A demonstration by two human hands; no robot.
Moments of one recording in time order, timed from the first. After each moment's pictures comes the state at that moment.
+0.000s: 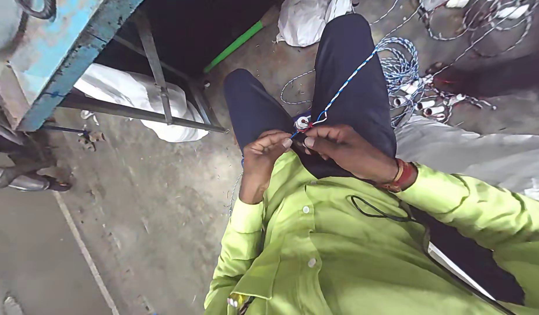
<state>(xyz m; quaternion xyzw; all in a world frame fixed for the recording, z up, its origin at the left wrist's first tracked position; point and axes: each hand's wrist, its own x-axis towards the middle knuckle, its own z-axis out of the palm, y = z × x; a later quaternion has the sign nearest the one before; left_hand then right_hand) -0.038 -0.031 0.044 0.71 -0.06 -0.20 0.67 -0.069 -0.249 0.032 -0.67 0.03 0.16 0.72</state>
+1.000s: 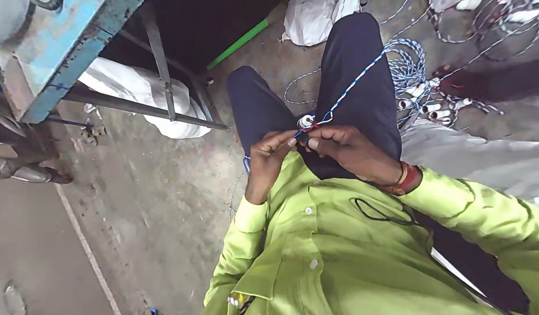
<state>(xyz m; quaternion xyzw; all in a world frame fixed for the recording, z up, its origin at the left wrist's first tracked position) -0.041 -0.033 0.040 0.75 -0.11 -0.18 0.63 -0.069 -0.248 0.025 -0.68 0.02 0.15 0.72</state>
